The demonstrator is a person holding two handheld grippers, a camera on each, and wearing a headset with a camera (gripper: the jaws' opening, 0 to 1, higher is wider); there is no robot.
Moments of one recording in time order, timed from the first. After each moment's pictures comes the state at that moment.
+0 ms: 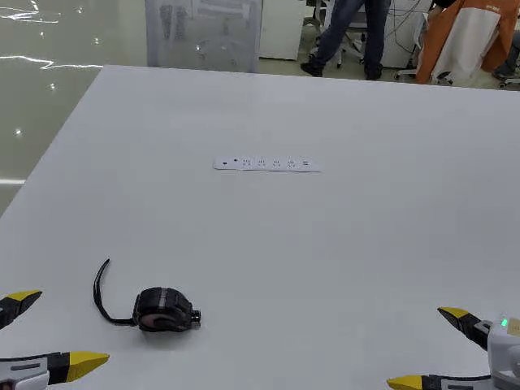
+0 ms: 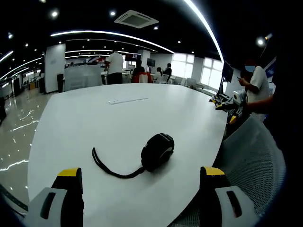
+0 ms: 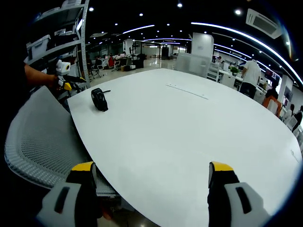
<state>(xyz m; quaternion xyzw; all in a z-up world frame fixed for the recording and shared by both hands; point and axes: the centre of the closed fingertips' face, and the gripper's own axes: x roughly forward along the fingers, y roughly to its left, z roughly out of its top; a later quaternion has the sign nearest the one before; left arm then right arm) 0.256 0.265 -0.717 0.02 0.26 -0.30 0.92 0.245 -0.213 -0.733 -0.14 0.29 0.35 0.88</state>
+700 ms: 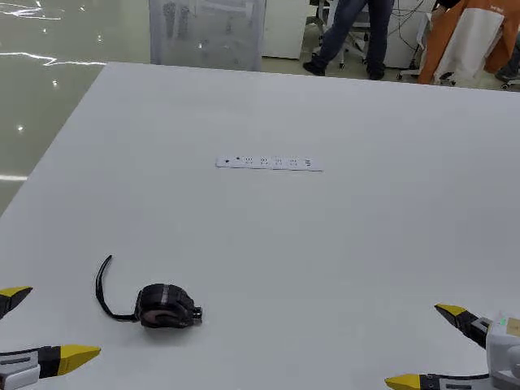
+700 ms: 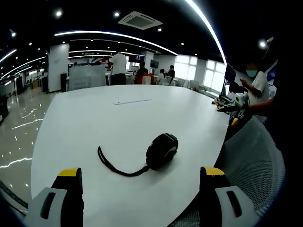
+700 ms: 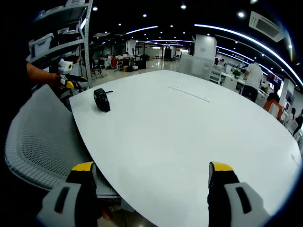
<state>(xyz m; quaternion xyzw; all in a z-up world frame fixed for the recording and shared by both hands) 0.255 0.279 -0.715 0.01 0.26 -0.29 0.92 0.245 -0.206 -0.730 -0.14 0.28 0.35 0.88</state>
